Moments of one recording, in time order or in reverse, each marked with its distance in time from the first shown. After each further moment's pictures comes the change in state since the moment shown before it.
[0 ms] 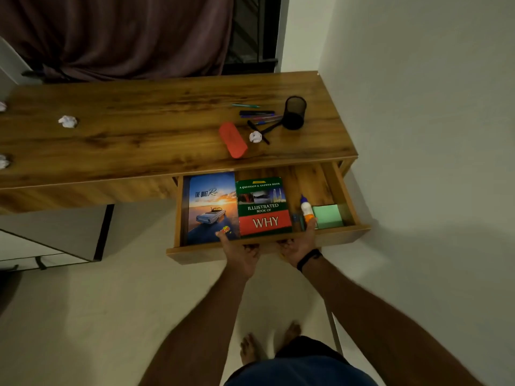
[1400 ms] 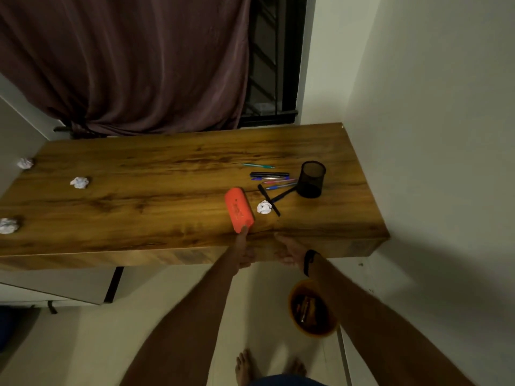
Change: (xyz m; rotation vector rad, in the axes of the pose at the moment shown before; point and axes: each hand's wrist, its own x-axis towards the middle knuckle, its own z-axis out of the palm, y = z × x) left_hand 0.158 0.153 0.158 0.713 0.169 -0.073; right_hand 0.150 -0.166 0.139 -0.778 -0.226 0.217
